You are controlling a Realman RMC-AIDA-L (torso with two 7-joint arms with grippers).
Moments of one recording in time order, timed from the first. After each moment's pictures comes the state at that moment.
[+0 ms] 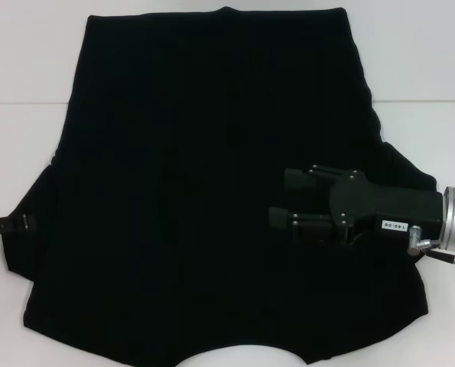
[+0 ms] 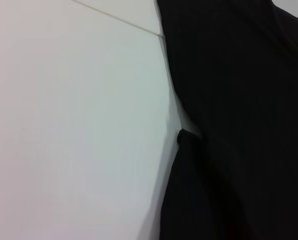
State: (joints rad) left arm -0.47 -2.06 0.40 0.89 2.48 1.26 -2.22; right arm 0.63 2.09 -0.71 -0.49 -1.87 -1.54 1.26
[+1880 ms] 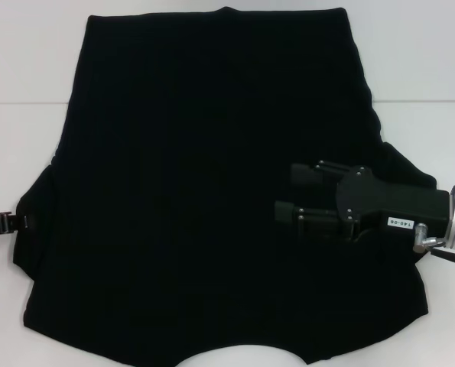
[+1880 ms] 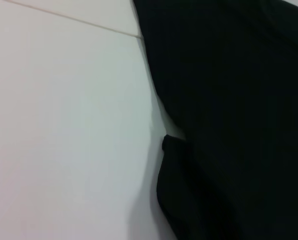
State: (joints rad) left arm -0.49 -2.07 0.47 0.87 2.49 1.20 -2.17; right arm 0.62 2.09 -0.70 -0.49 -1.86 -1.55 1.25
